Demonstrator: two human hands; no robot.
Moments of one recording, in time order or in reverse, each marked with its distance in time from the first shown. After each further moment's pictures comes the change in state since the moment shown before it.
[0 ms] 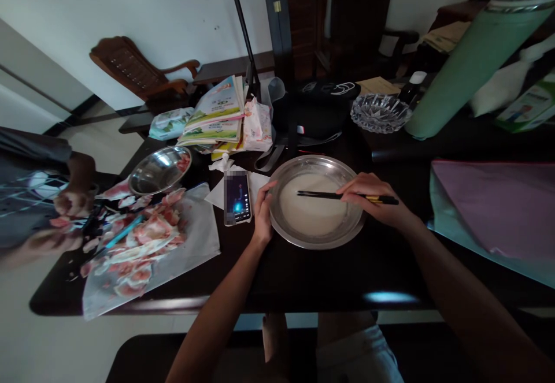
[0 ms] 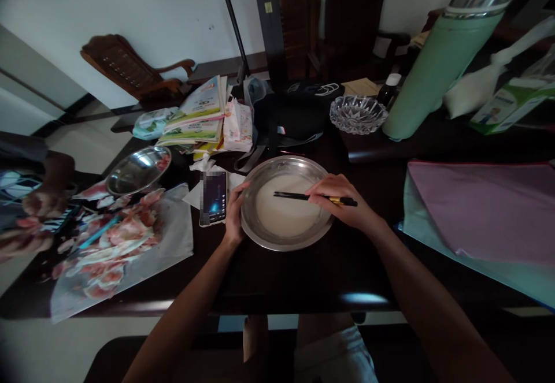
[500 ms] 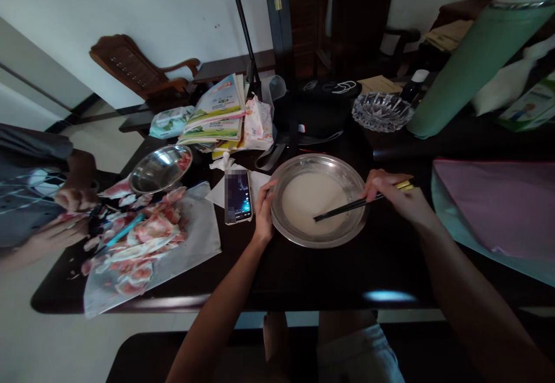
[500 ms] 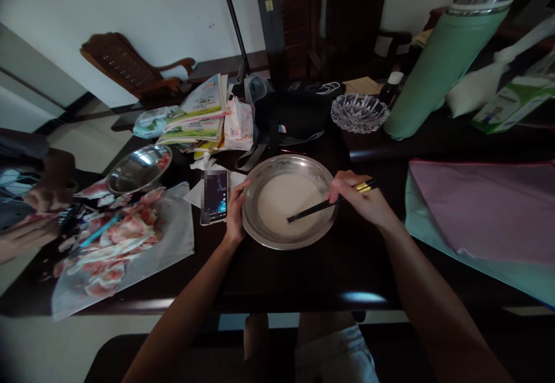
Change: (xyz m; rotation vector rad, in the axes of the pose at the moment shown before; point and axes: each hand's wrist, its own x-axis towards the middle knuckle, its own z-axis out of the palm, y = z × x) left_hand 0.000 0.002 0.000 0.048 -0.005 0.023; right_hand -0.004 -0.003 -0.019 0.250 0.109 0.122
